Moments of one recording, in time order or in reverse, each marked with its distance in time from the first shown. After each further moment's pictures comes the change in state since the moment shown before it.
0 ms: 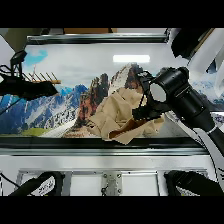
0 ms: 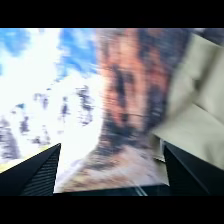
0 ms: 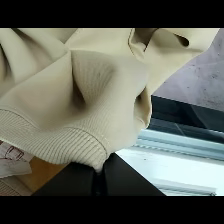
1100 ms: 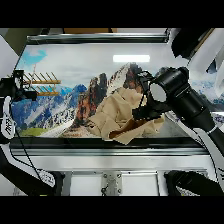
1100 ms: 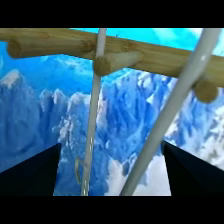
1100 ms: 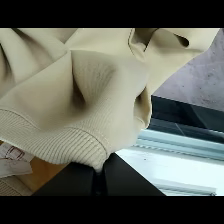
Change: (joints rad) left arm 0.177 -0.669 0.253 0.555 0.362 -0.010; right arm 0.000 0.000 0.000 0.000 0.000 0.000
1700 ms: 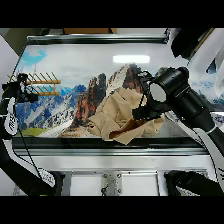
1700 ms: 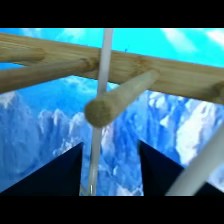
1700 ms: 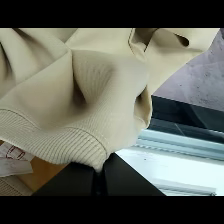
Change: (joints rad) left arm 0.013 -0.090 0.006 0.055 0.054 -0.003; right arm 0.000 0.000 0.000 0.000 0.000 0.000
